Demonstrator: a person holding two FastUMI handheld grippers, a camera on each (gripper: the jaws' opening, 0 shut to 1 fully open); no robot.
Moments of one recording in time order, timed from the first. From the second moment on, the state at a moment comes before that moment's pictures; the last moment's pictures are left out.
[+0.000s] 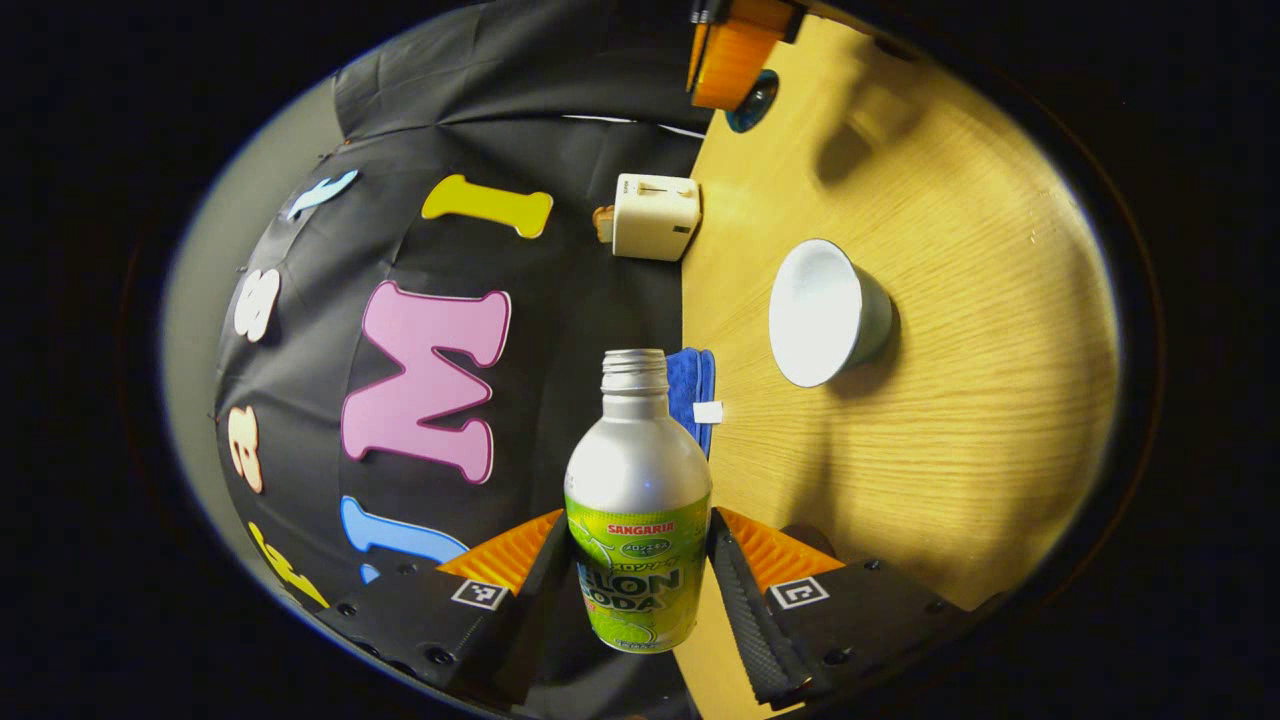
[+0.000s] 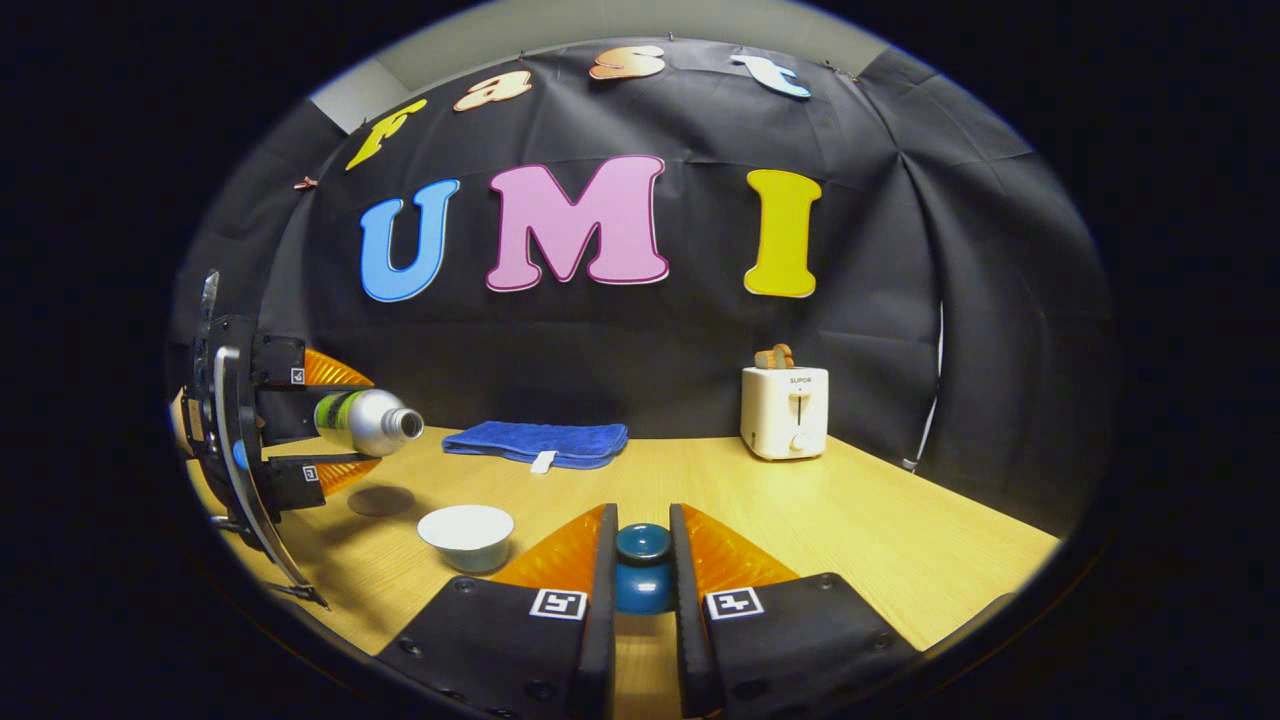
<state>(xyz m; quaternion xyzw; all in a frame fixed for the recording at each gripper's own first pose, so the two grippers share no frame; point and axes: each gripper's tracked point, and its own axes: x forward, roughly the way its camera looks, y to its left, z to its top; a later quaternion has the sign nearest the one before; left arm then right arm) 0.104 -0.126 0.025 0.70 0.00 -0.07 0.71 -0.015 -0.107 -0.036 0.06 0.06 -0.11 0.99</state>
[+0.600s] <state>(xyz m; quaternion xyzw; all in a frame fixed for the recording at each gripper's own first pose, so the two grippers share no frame) 0.111 -0.130 0.032 0.80 -0.01 -0.06 0.60 -0.015 -0.106 -0.036 0.06 0.06 -0.11 0.99</state>
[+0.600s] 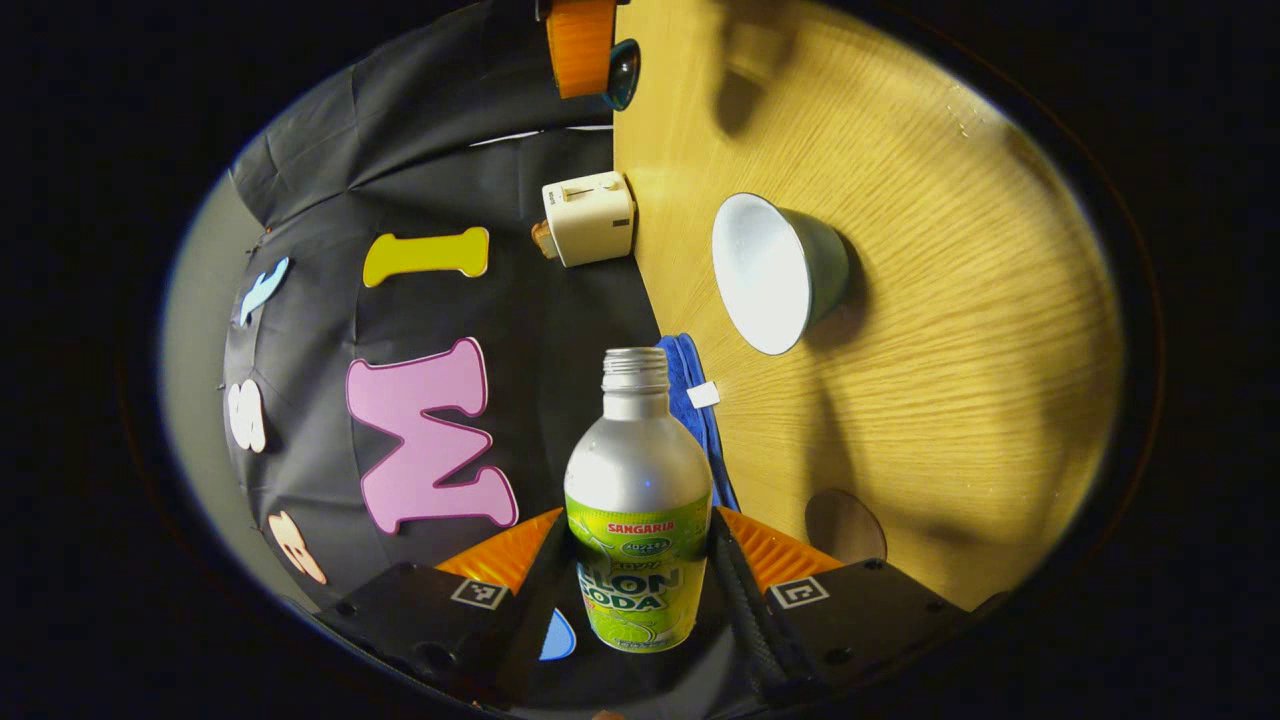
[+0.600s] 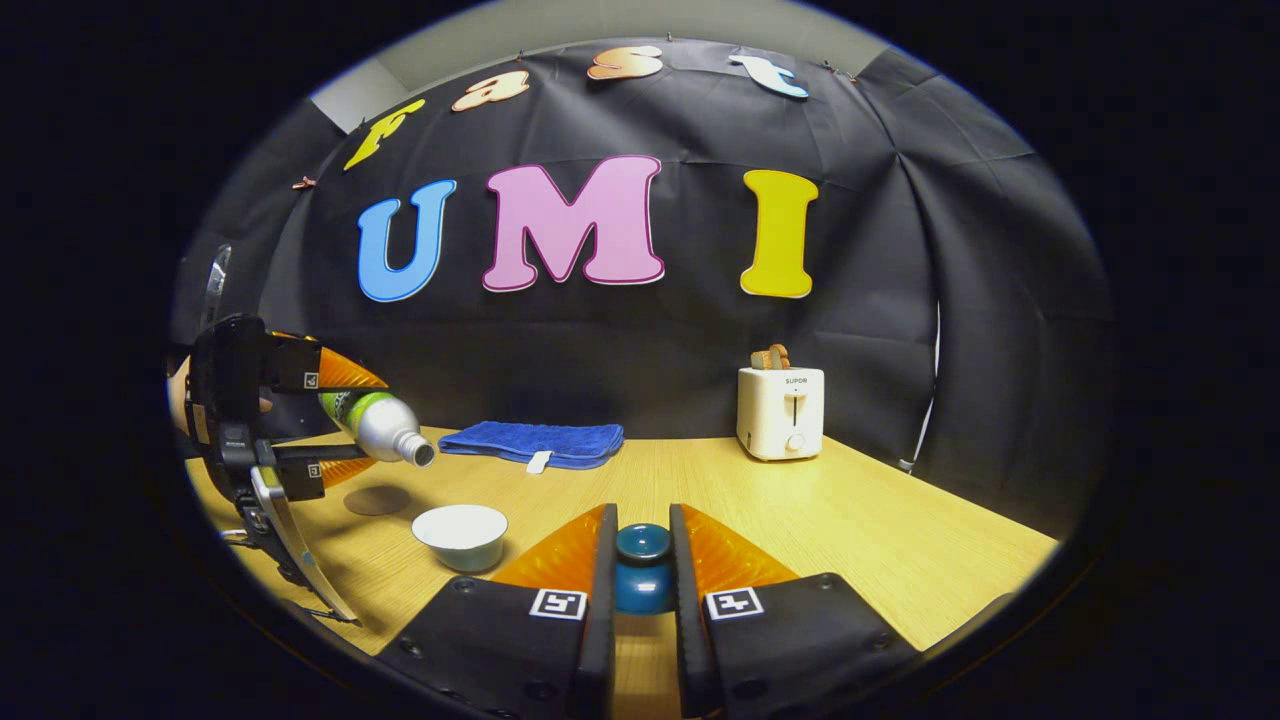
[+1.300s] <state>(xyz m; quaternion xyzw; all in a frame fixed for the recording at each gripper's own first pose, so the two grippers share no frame) 0.113 -0.136 0.042 0.85 -0.03 -0.05 0.52 -0.015 -0.106 -0.036 0.06 0.06 -0.11 0.99</state>
